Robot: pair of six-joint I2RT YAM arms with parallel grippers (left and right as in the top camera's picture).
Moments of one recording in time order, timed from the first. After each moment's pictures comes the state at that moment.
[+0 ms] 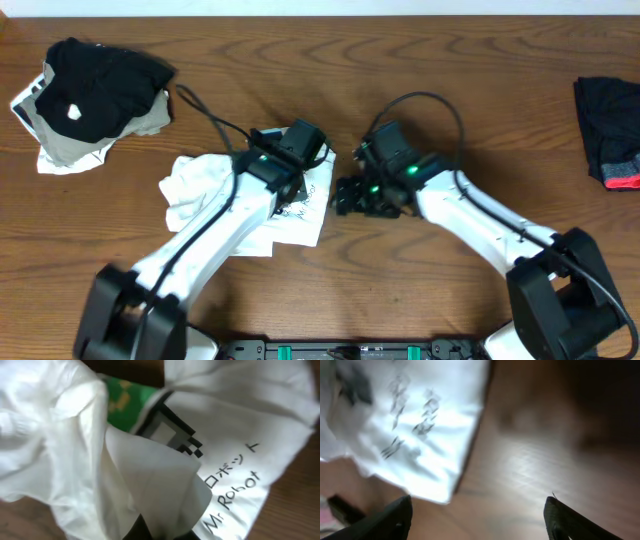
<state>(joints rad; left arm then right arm) -0.54 1.55 1.11 -0.89 -0.31 -0.73 0.58 1.70 1.04 -0.56 -0.39 0.61</state>
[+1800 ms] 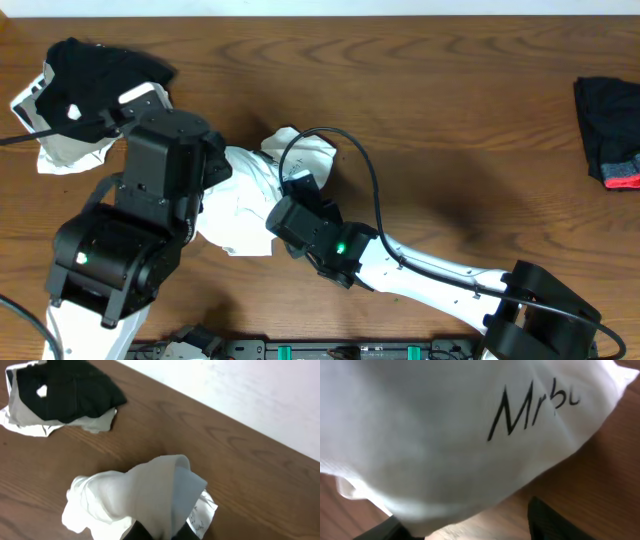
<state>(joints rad) -0.39 1.10 1.53 -1.15 -0.41 -0.70 1.07 1.70 1.04 -0.30 0.31 0.62</state>
